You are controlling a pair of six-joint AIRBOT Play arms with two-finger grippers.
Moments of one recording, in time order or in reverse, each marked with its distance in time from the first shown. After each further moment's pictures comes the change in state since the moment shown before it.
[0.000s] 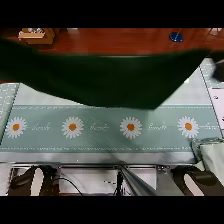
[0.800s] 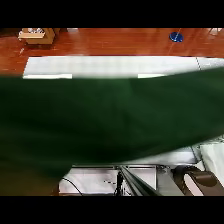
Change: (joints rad) left arm 0.000 -0.005 0.738 0.245 -0.393 -0.318; right arm 0.000 0.045 0.731 -0.278 0.459 0.190
